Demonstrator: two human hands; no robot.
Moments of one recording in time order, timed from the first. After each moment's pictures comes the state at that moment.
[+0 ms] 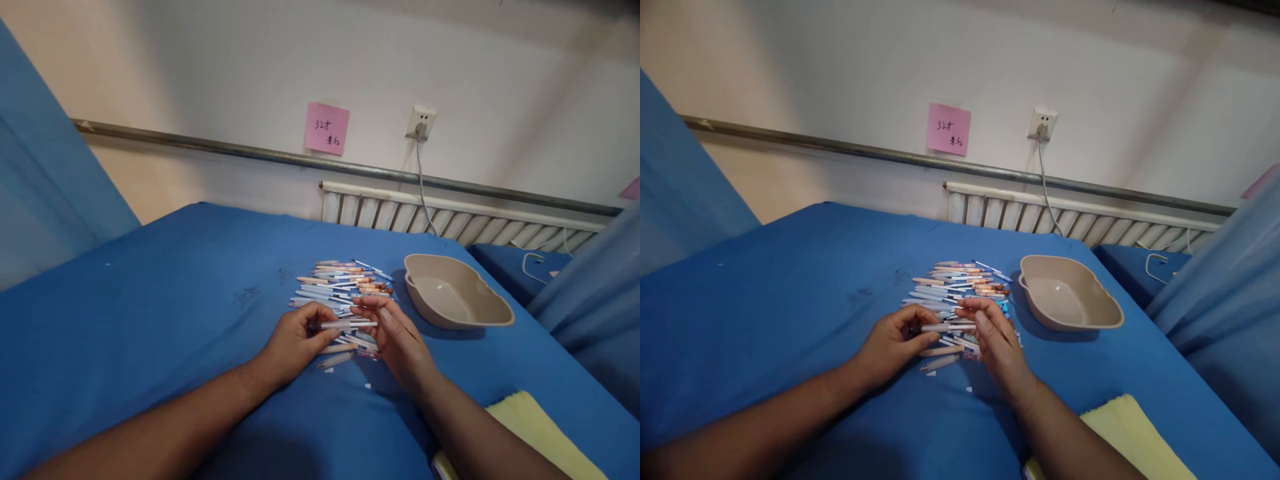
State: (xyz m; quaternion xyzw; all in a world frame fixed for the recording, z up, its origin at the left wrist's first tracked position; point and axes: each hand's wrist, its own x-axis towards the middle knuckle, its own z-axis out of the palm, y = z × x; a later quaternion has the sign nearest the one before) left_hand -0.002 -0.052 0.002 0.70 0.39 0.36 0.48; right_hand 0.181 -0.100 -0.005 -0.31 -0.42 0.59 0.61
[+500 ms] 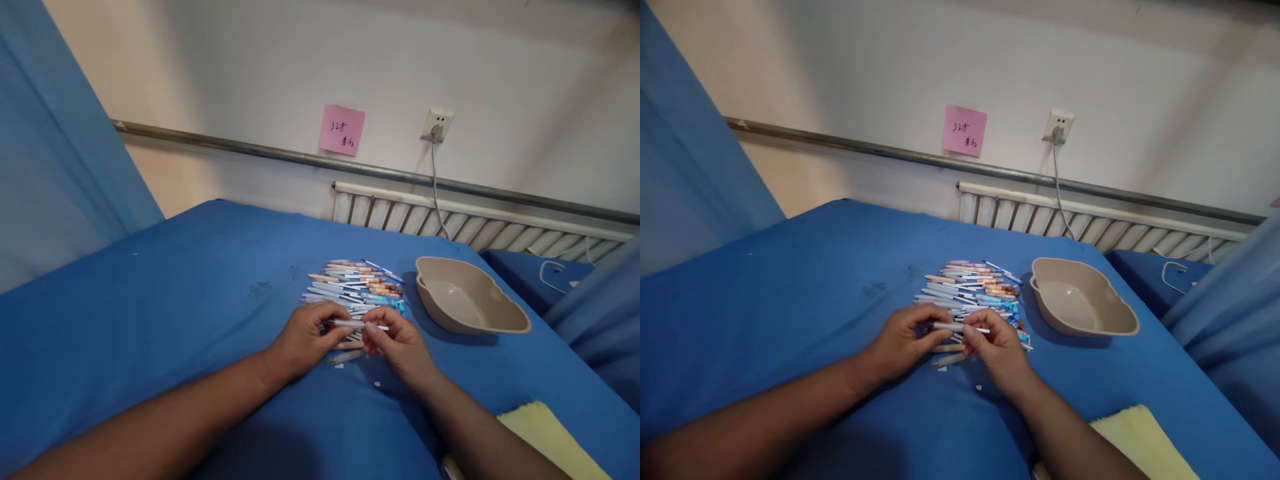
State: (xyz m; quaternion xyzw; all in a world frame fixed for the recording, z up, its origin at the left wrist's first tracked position) left_hand -0.007 -0.057 0.011 0.80 0.35 0.36 0.34; right_hand 0.176 -0.100 -0.015 -0.42 -0.50 0.55 0.52
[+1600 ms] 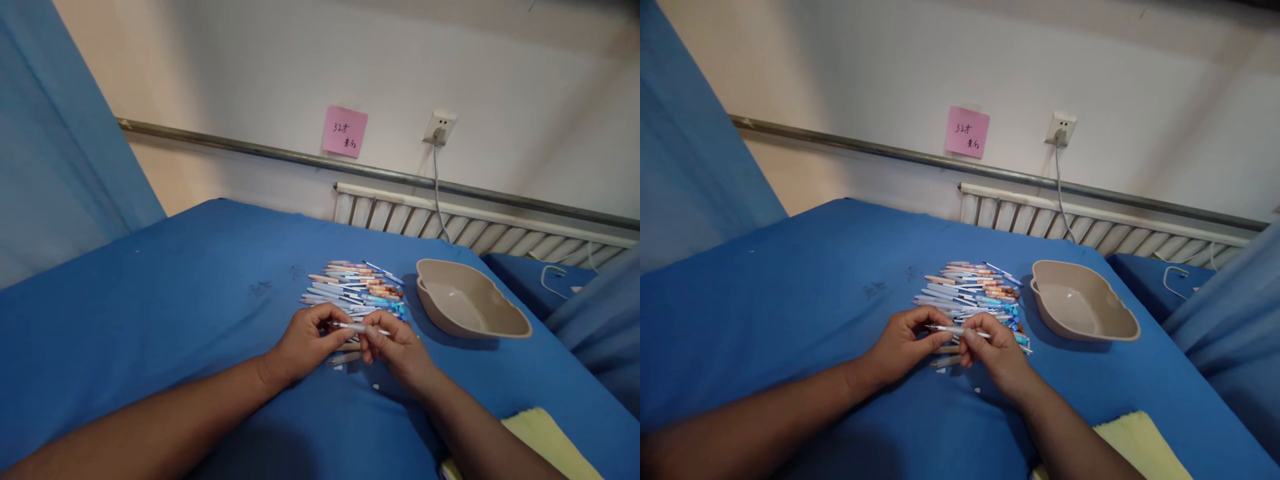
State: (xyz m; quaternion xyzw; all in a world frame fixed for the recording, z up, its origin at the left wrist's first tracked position) left_hand -0.003 -0.062 0.007 0.72 0.37 0.37 0.45; right_hand 0.179 -0.099 -0.014 -0.37 -0.52 0.60 0.48
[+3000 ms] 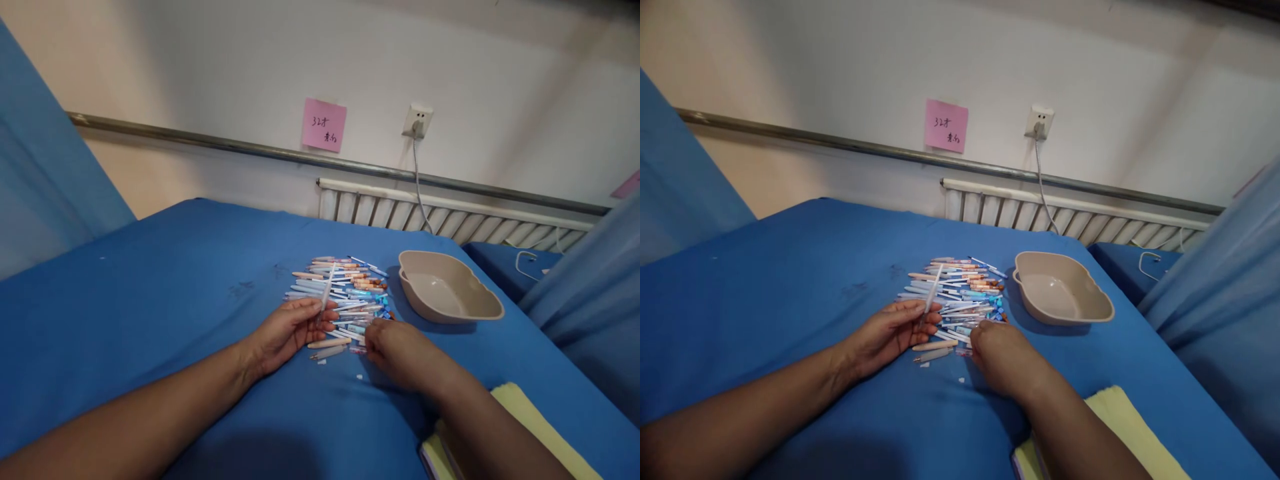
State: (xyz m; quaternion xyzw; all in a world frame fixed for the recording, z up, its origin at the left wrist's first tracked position) left_hand -0.005 -0.040 -0.002 0.38 0.32 0.31 0.81; right_hand 0.215 -0.109 0.014 -0.54 -0.84 0.10 0.03
